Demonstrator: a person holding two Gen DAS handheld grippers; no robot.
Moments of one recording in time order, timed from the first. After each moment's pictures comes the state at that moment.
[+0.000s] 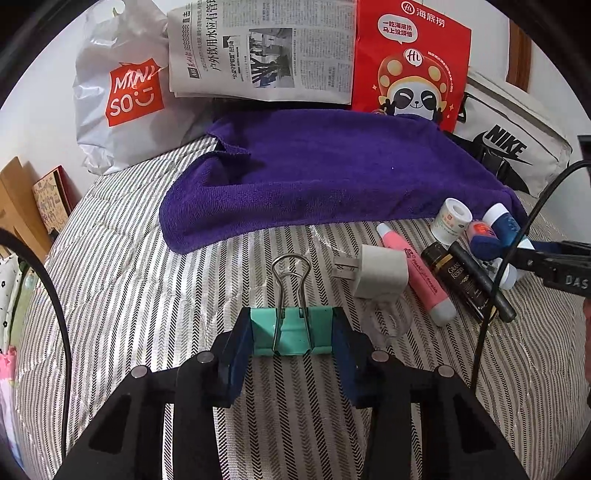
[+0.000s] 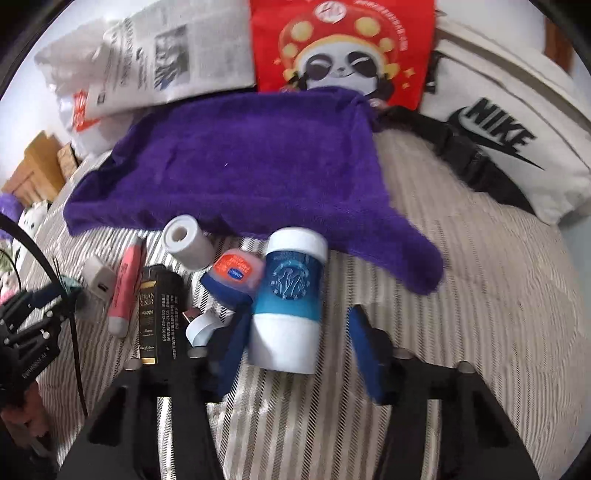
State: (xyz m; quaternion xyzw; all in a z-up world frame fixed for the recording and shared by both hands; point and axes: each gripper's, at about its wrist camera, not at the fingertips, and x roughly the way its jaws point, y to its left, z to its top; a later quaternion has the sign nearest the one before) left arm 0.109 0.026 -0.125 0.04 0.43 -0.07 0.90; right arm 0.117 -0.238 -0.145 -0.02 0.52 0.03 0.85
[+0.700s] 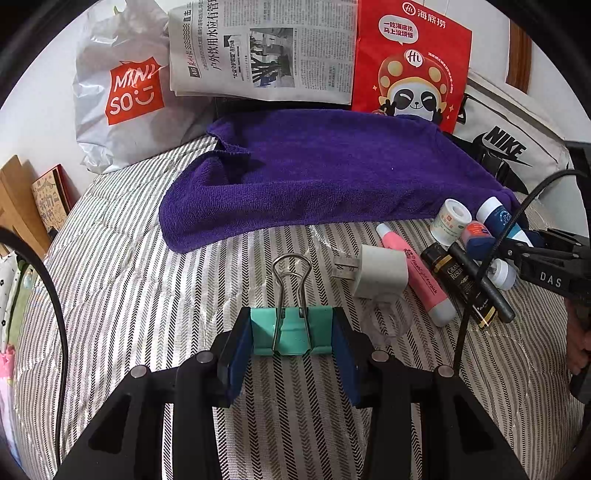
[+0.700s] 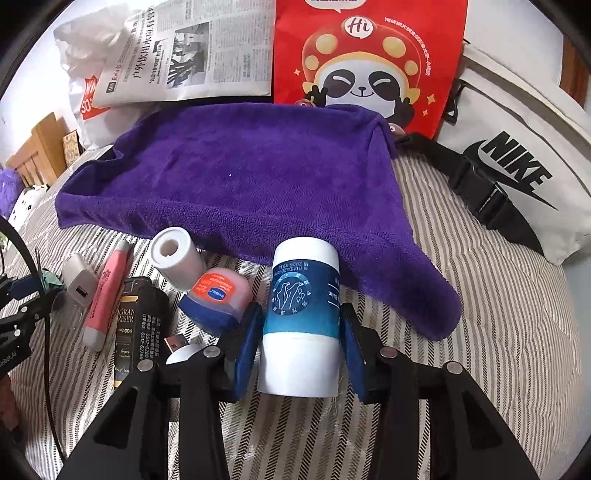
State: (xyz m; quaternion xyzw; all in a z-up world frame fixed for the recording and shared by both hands) left arm 0.108 0.025 -0.125 0.04 0.43 -0.07 0.90; right arm 0.129 -0.234 -0.150 -0.08 0.46 0.03 0.88
